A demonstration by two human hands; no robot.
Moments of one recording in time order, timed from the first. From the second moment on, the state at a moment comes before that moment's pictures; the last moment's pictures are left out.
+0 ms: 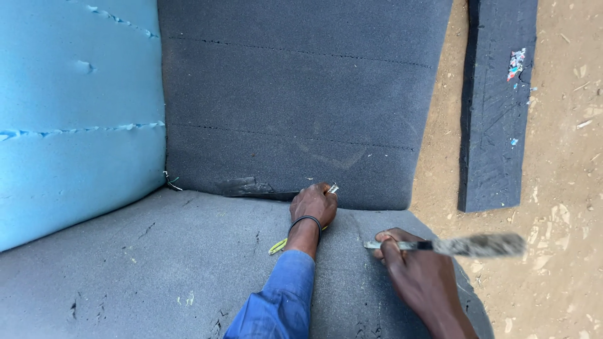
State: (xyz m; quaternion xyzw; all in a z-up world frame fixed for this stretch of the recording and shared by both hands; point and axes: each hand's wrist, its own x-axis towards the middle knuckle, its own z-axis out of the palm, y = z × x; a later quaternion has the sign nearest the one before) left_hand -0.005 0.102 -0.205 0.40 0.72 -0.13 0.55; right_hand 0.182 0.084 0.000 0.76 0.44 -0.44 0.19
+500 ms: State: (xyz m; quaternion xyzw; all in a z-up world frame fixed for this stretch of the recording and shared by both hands) left_hand -0.003 0.112 -0.192 0.43 0.68 -0.13 0.58; right_hand 0.181 0.058 0.033 0.81 0.39 -0.40 0.16
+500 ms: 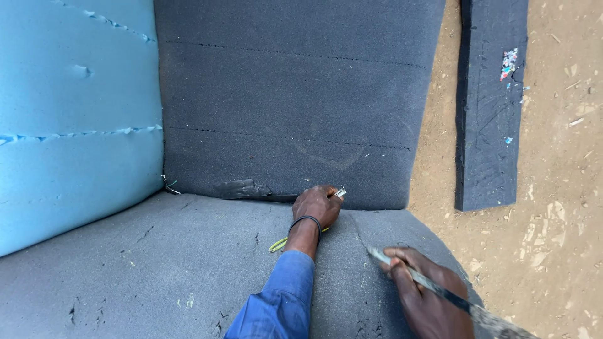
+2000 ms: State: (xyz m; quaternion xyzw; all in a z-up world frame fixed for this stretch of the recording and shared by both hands) left_hand 0.002 -0.034 -0.010 0.63 0.71 0.19 0.25; right_hand 0.170 0.010 0.091 0.76 0.51 -0.40 0.04
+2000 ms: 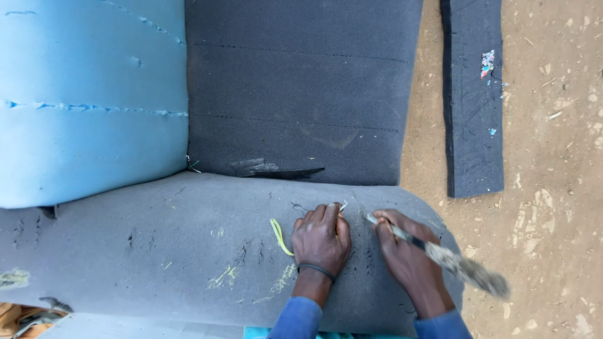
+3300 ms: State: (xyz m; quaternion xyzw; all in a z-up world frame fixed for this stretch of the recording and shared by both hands) left_hand 0.009 -0.041 -0.046 0.61 0.73 0.22 0.21; right_hand 0.158 -0.071 0.158 0.76 0.55 -0.33 -0.10
